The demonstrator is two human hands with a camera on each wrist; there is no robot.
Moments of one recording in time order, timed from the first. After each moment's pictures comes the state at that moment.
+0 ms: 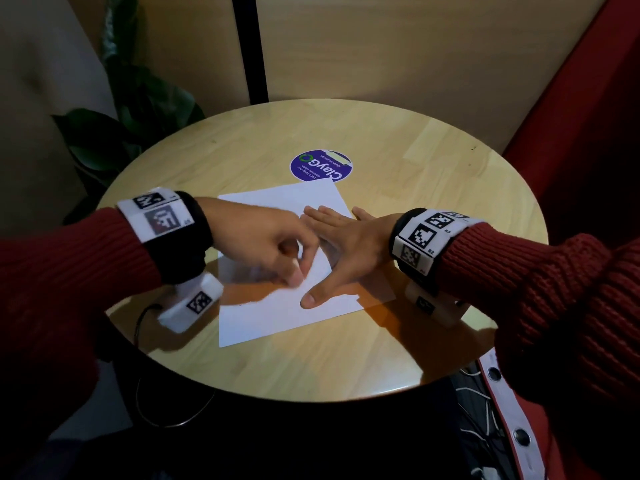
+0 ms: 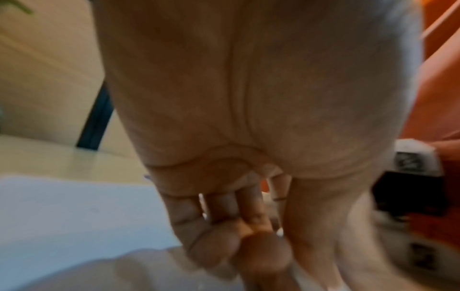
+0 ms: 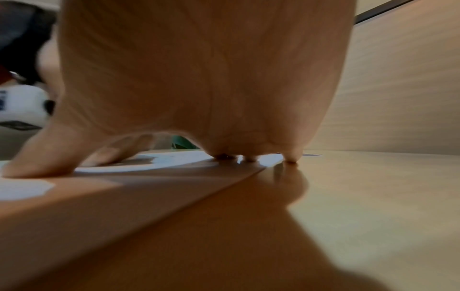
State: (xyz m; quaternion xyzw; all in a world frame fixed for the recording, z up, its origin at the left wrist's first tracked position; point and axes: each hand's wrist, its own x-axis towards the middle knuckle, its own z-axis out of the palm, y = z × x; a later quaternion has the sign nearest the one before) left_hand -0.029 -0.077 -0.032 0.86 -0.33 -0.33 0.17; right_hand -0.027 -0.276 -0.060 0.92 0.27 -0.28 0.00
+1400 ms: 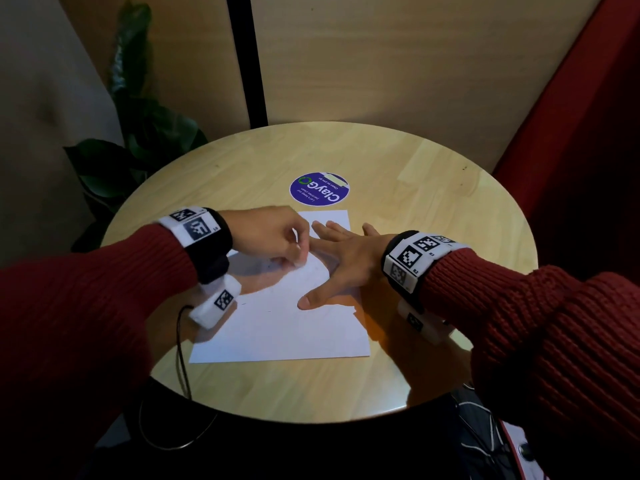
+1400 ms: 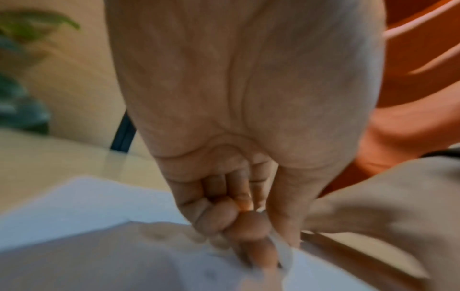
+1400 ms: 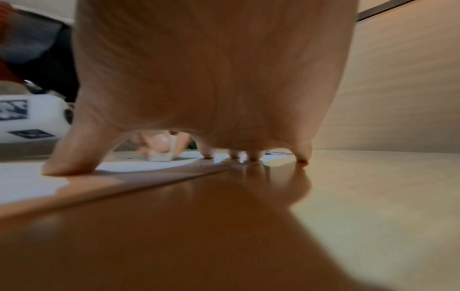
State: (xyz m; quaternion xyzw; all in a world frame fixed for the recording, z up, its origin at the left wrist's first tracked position) left_hand 0.011 -0.080 -0.038 0.92 -0.24 -0.25 0.20; right_hand -0.022 -0.278 -0.056 0.94 0.23 -0.27 -0.03
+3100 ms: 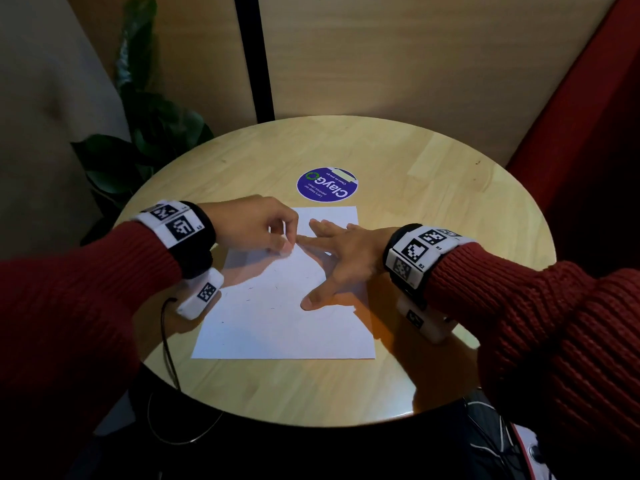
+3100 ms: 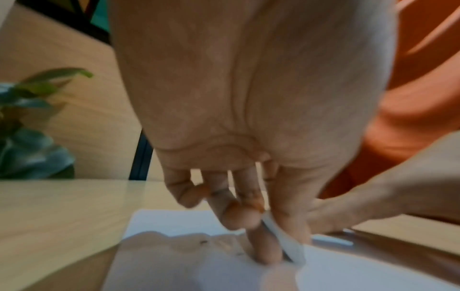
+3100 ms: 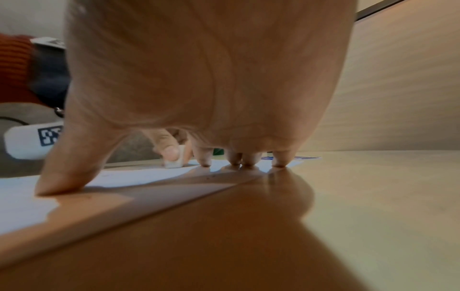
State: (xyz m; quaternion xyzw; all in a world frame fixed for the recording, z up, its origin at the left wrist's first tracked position) left_hand 0.018 -0.046 -0.034 0.92 -0.27 -0.23 0.18; right_hand -0.006 -0.267 -0.062 0.92 0.25 -0.29 -0.04
